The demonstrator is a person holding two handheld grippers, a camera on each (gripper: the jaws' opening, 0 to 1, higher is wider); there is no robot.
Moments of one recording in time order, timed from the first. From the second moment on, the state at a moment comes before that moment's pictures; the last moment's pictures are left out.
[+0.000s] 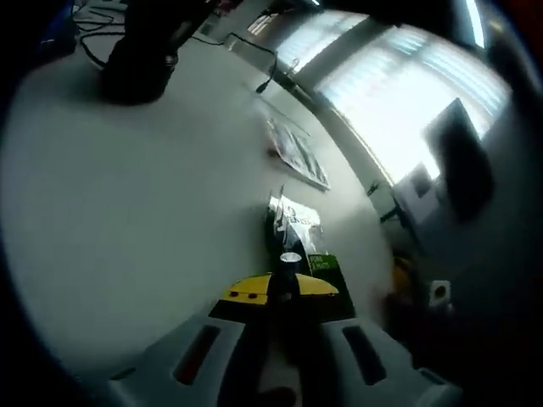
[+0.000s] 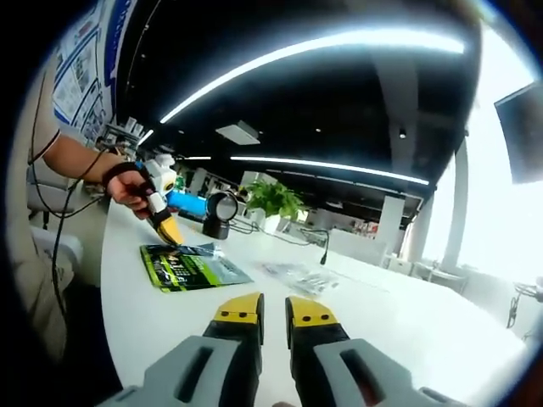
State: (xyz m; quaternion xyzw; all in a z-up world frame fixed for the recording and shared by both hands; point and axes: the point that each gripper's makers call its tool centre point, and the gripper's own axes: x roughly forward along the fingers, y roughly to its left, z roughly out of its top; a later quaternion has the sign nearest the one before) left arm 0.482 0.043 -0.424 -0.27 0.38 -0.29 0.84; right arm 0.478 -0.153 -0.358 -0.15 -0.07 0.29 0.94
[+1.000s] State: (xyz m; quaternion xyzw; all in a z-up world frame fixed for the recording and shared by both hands) left arm 0.516 0.059 -0.403 -0.27 0.37 -0.31 0.83; right arm 0.480 -0.155 -0.358 -0.15 -0.07 0.30 0.94
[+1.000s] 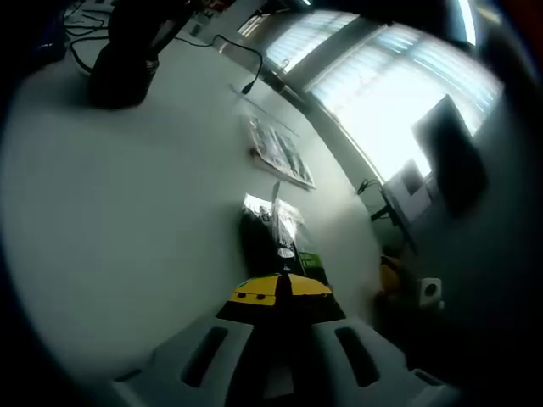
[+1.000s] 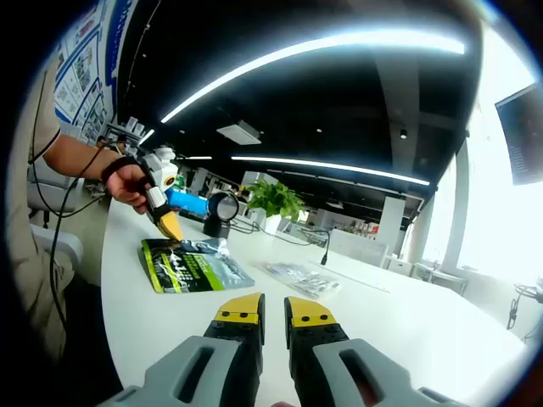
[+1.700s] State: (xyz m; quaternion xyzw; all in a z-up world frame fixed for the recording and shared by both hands) left arm 0.513 0.049 -0.387 -0.28 0.35 -0.32 0.84; right arm 0.471 -0.125 -0.361 -0.21 -0.08 0.31 0.92
